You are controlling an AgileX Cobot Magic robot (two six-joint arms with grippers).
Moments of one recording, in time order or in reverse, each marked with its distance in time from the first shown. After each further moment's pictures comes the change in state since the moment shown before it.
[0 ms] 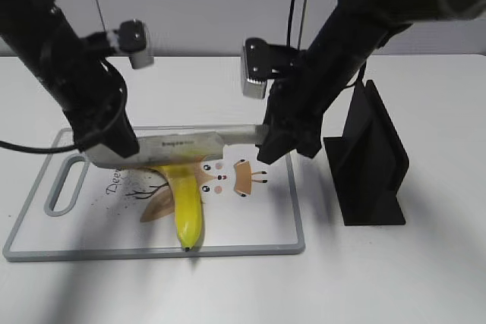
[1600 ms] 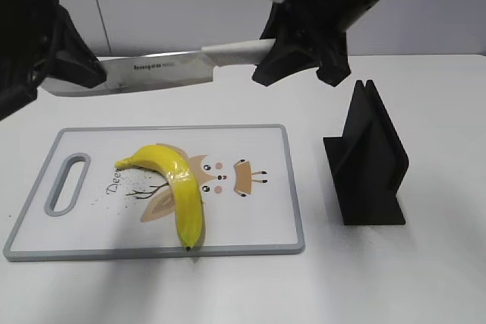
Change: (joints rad) left arm -0.041 -0.460 0.131 0.081 -0.095 -0.009; right arm 0.012 -0.316 -0.028 -0.002 0.048 -0.010
